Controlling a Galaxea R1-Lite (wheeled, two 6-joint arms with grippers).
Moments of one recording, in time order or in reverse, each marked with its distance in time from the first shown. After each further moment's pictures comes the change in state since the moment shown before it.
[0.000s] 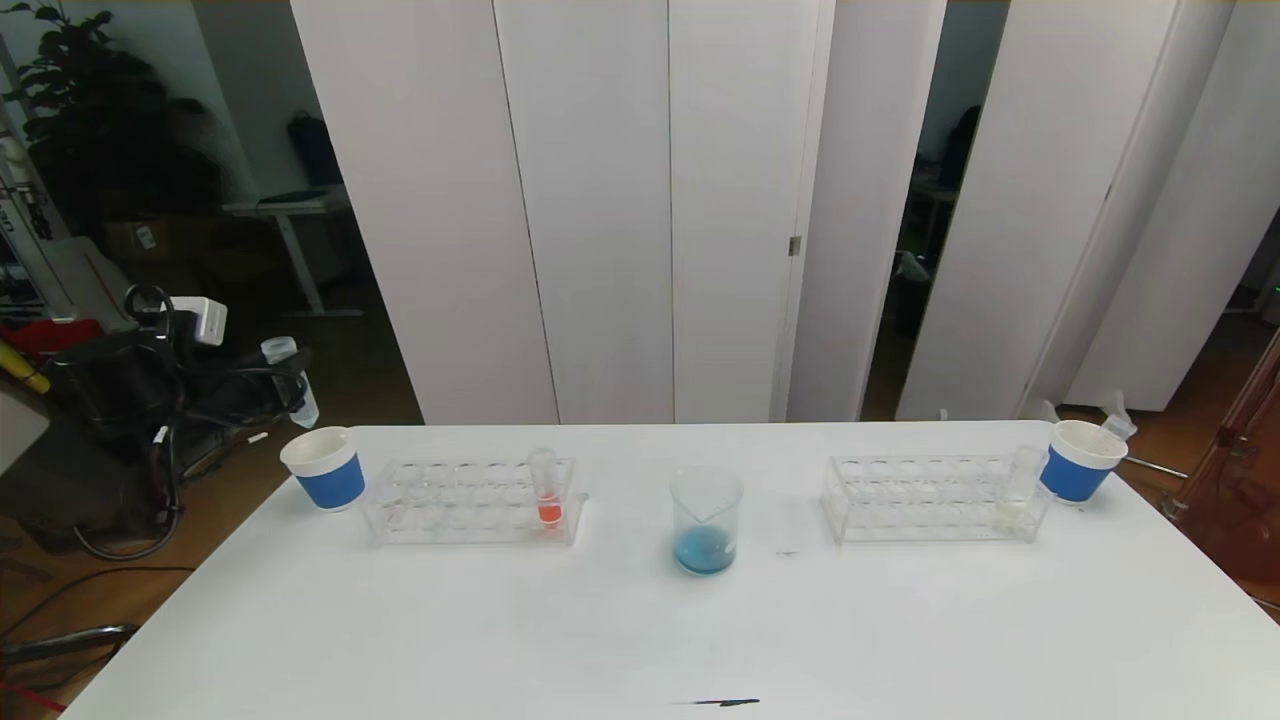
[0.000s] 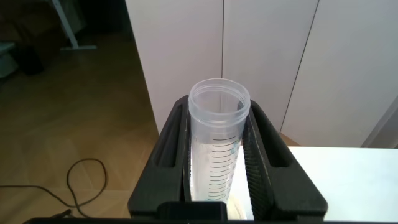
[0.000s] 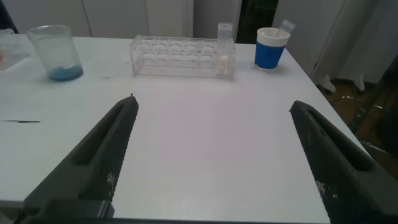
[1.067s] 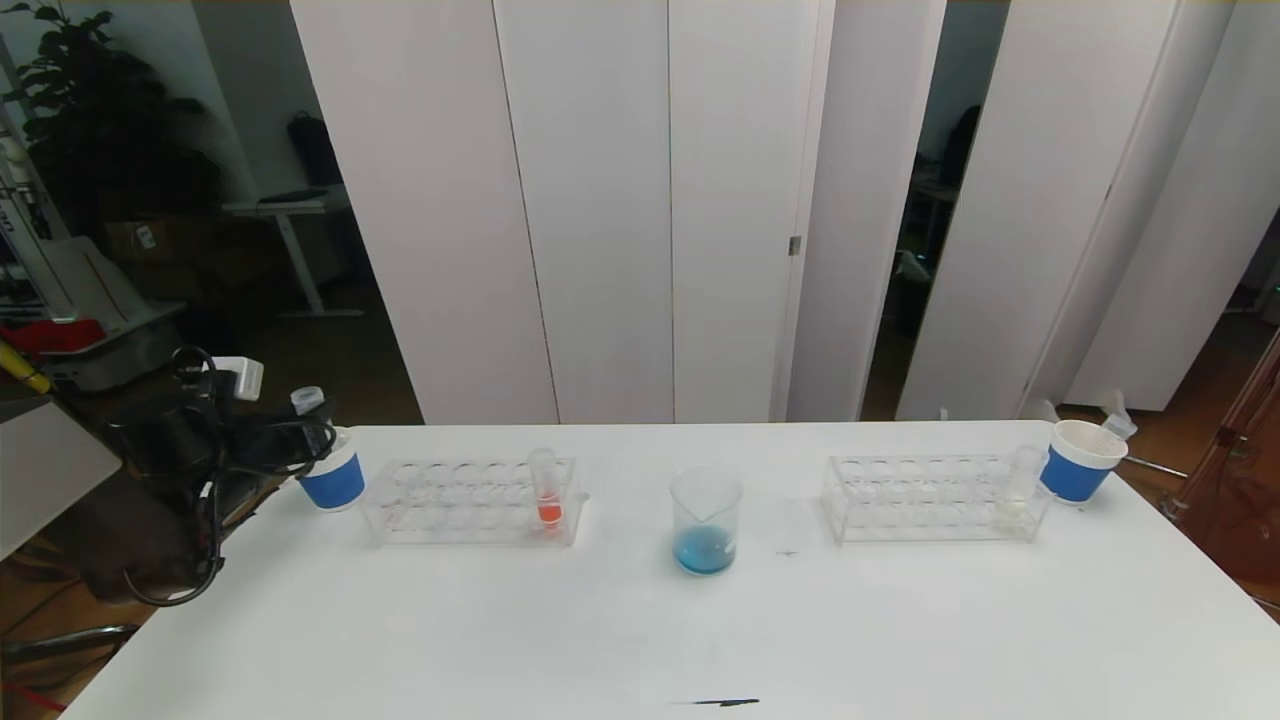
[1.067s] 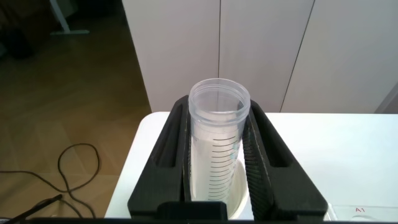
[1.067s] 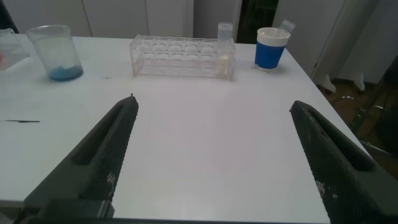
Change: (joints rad) left arm -0.001 0.138 0.078 -0.169 0.001 0.002; right arm 0.000 0.000 0.000 0.000 0.000 0.000
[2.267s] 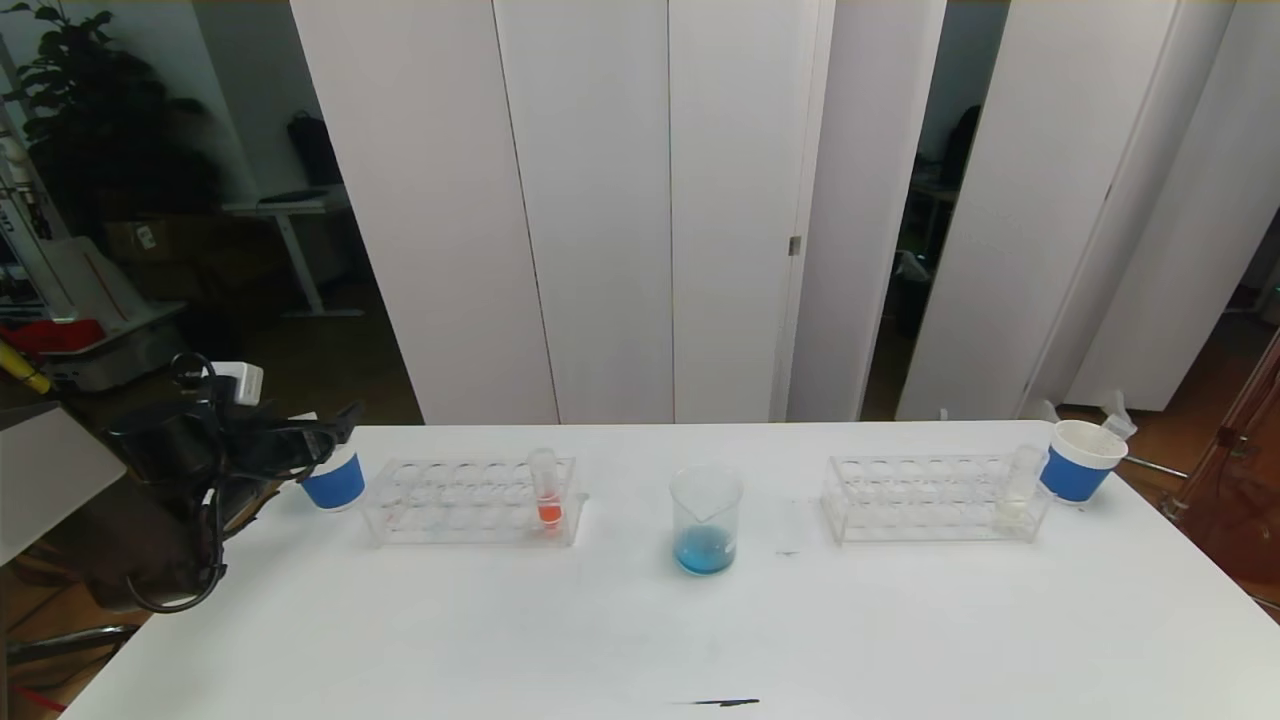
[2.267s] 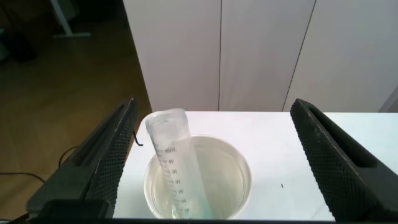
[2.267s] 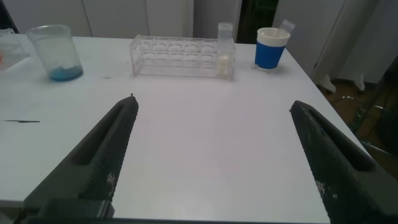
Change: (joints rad) left arm 0.003 0.015 0.013 -0.046 -0.001 0.000; right arm 0.000 0.000 0.000 0.000 0.000 0.000
